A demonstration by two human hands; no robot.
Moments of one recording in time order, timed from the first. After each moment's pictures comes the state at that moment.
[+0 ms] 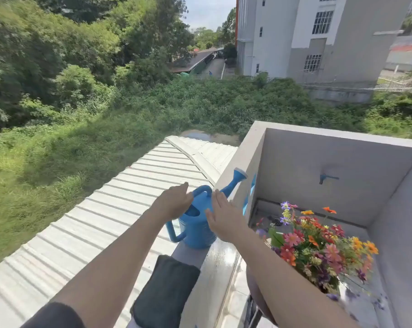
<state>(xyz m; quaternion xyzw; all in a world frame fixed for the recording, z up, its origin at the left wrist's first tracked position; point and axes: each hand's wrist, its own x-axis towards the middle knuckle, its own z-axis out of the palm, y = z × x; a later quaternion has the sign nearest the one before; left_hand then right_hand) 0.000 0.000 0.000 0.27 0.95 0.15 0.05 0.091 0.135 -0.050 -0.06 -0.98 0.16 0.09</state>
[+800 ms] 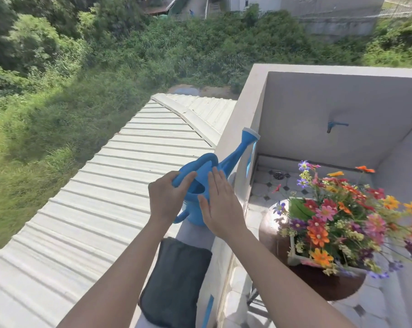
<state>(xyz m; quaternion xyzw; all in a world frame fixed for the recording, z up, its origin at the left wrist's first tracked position) 0.009 0.007 -0.056 0.14 0.86 0.49 -0.06 0.076 0.111 -0.115 -0.12 -0.94 0.28 0.18</state>
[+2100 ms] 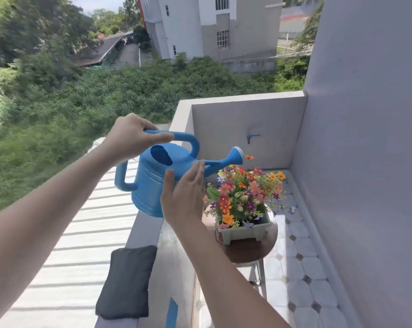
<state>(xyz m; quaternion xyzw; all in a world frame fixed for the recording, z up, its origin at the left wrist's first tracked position) 0.085 0.081 0.145 0.42 0.86 0.30 0.01 0.190 0.112 0.024 -0.34 -0.78 0.43 0.30</state>
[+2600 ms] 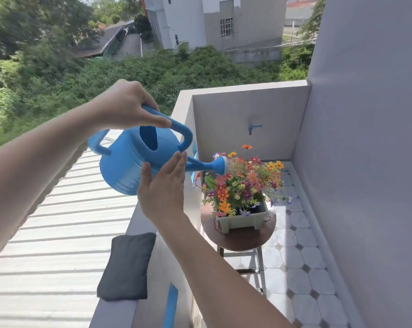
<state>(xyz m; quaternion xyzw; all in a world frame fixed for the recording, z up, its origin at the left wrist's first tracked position) 0.093 0.089 0.184 0.51 0.85 0.12 -0.01 0.179 0.088 0.033 -0.30 -0.80 0.46 0.23</state>
